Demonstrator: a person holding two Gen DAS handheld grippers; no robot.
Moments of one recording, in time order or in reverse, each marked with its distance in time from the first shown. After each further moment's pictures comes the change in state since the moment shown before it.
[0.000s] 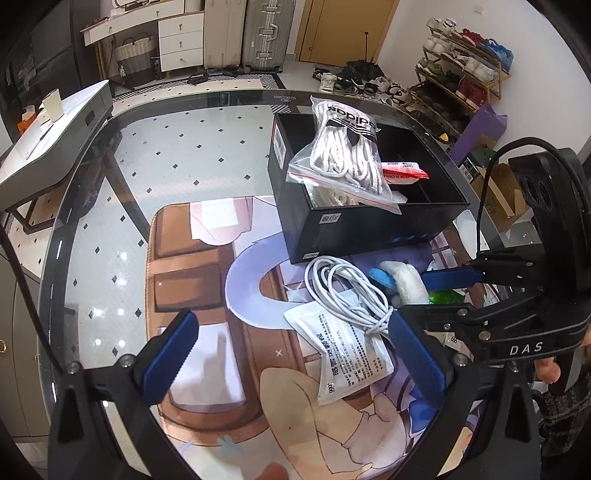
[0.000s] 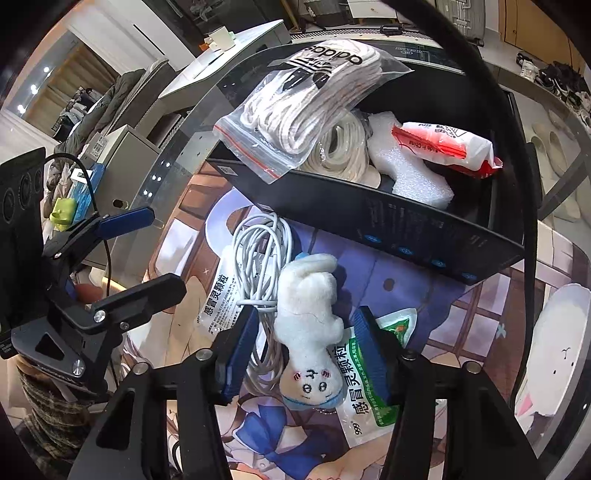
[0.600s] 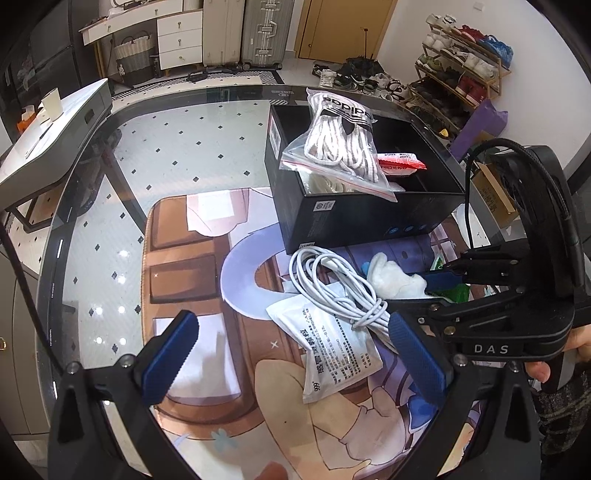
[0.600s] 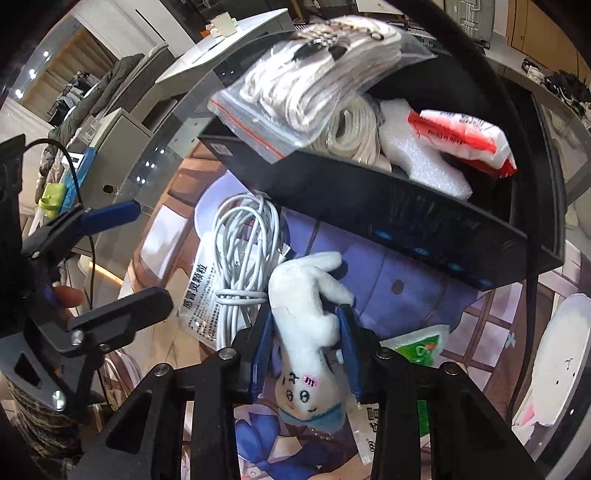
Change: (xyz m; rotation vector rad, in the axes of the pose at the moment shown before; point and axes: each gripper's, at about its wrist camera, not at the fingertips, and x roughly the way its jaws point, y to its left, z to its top) left arm 0.001 -0.004 -0.008 0.003 0.011 0.005; right arm 0.021 0.007 0.001 -0.041 0.029 -0.052
